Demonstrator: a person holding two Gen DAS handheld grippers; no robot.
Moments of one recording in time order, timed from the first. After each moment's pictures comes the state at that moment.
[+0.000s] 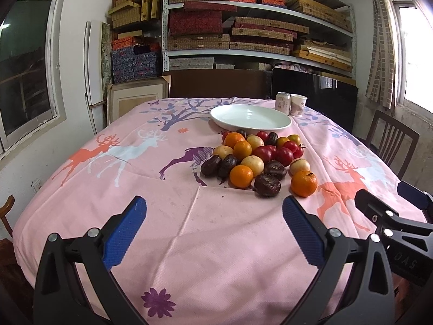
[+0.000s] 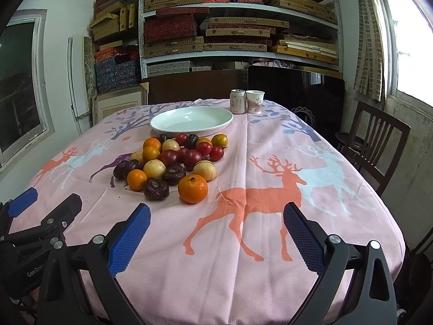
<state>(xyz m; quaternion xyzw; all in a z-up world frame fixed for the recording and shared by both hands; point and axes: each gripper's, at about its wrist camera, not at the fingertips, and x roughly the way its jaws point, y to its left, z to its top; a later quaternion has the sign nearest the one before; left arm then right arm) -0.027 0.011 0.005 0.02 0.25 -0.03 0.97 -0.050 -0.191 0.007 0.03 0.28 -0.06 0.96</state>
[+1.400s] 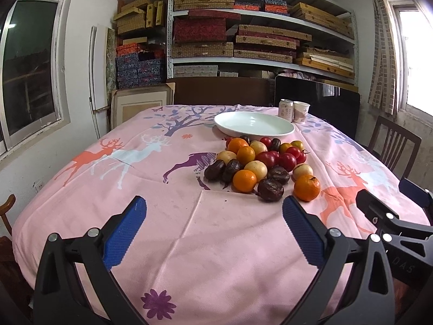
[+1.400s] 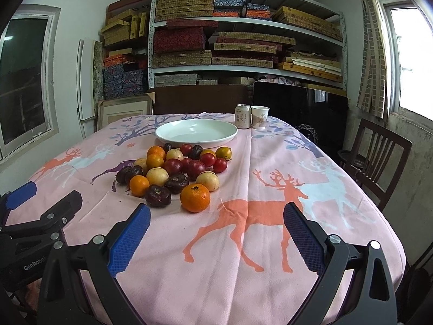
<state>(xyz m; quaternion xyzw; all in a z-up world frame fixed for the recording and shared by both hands) -0.031 0.015 -0.001 0.00 0.23 -0.03 0.97 -0.052 -0.190 0.002 0.02 0.25 -0.05 0.97</state>
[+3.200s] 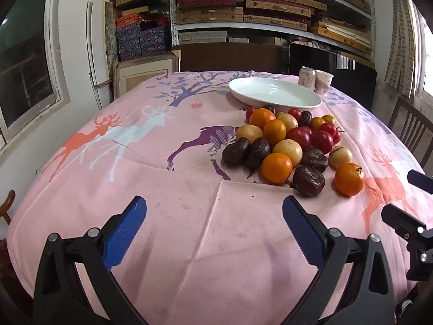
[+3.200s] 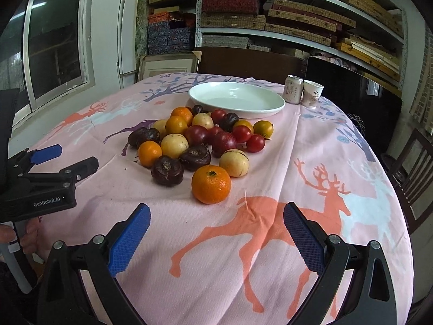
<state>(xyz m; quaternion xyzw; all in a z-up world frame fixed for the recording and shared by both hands) 0.048 0.021 -0.028 0.03 0.32 0.00 0.95 0.012 -0.199 -0.018 -0.04 0.34 0.09 0.93</state>
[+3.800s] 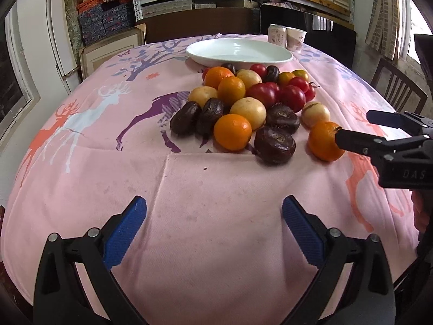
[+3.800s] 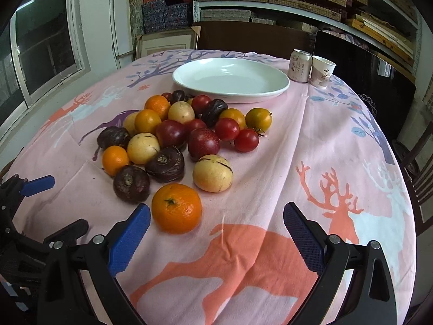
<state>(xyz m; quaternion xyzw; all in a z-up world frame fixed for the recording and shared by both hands) 0.067 -0.016 -0.052 0.06 0.41 -0.07 0.91 0.100 -0.220 -0.037 -0.04 0.42 0.11 0.90</state>
